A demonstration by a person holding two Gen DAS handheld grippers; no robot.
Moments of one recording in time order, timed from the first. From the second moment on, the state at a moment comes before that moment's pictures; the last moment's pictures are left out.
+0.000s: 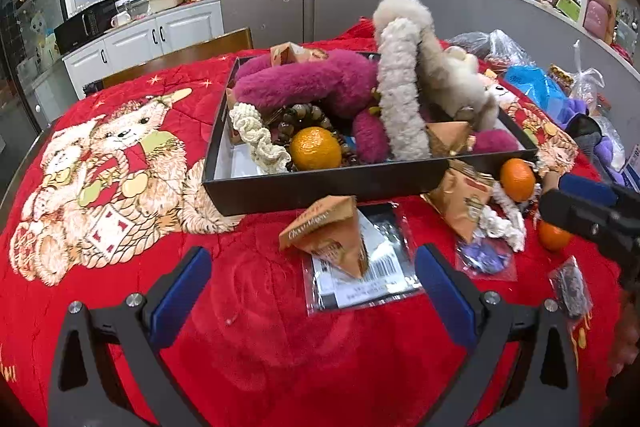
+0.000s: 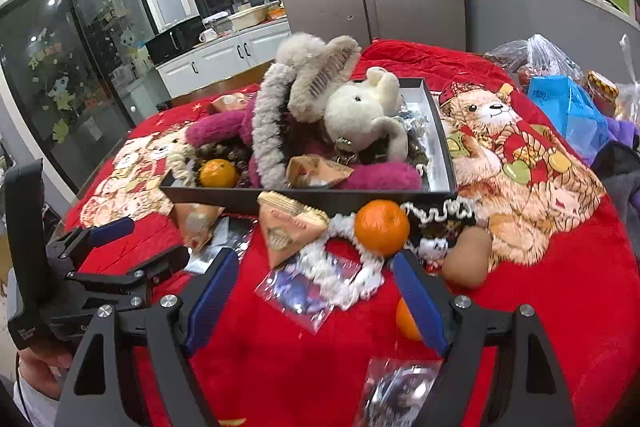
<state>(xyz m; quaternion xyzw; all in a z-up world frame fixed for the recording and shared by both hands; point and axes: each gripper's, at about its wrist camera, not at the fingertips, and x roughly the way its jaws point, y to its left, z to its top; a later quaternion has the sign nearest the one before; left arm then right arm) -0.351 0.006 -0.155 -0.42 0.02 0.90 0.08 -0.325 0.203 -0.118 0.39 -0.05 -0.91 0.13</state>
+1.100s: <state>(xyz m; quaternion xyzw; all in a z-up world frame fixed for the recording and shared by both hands) -0.377 -0.008 -0.182 -0.45 -0.02 0.89 0.11 -0.364 0.215 -0.152 0.40 -0.04 -0.91 0.08</state>
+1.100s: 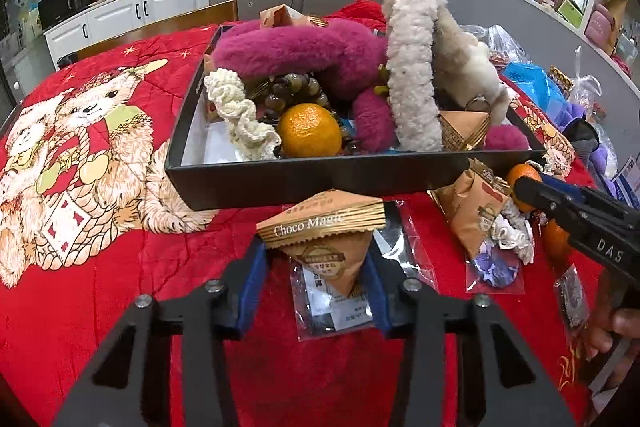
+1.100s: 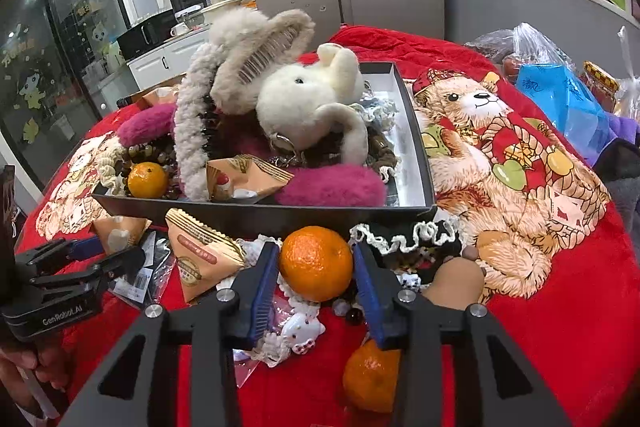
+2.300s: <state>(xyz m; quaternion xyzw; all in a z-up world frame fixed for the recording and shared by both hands) -0.294 -0.015 -0.110 -0.38 -0.04 0.92 0.10 -0.293 0.176 -0.090 0.33 -0.05 -0.93 0.15</state>
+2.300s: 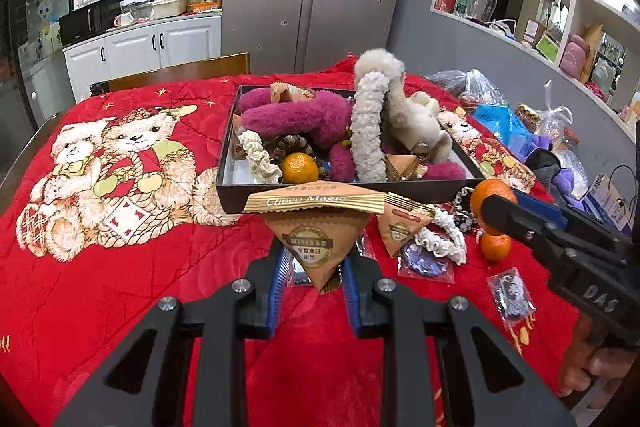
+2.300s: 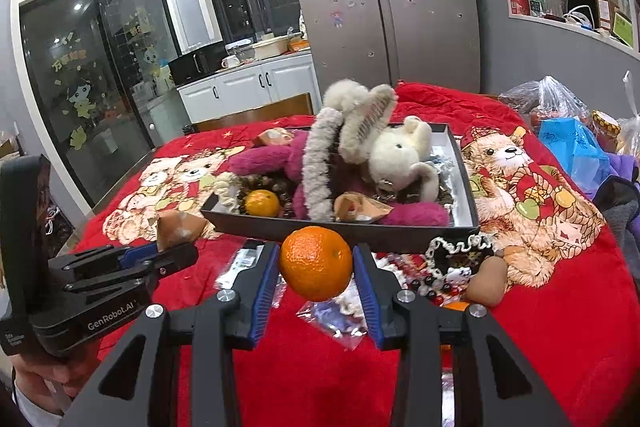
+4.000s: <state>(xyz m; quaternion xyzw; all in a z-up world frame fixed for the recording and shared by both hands) -0.376 0.024 -0.082 -0.39 0.00 0.92 0.11 -0.341 0.166 -0.044 0.33 -0.01 -0.94 0.10</state>
